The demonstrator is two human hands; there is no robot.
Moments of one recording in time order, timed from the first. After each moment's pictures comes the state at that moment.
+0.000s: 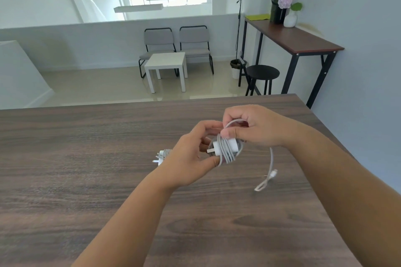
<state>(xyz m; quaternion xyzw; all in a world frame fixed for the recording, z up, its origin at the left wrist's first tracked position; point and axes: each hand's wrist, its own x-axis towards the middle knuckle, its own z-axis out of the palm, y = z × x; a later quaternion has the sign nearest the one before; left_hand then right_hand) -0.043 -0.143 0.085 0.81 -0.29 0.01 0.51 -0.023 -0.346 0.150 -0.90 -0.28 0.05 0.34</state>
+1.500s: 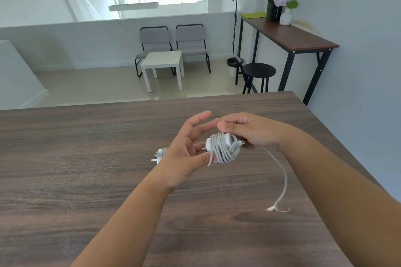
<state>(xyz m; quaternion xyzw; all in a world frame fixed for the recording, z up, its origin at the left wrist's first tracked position) -0.047 -0.134 0.077 0.62 -0.27 -0.12 0.73 -0.024 -0.340 0.129 -0.80 -0.24 0.20 0.52</state>
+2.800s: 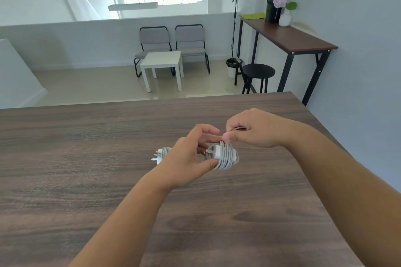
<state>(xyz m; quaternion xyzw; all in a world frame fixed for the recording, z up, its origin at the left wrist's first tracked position) -0.041 -0.133 0.071 0.81 -0.30 -0.01 0.50 -0.021 -0.349 0.140 -0.94 -0.26 0.07 0.20</state>
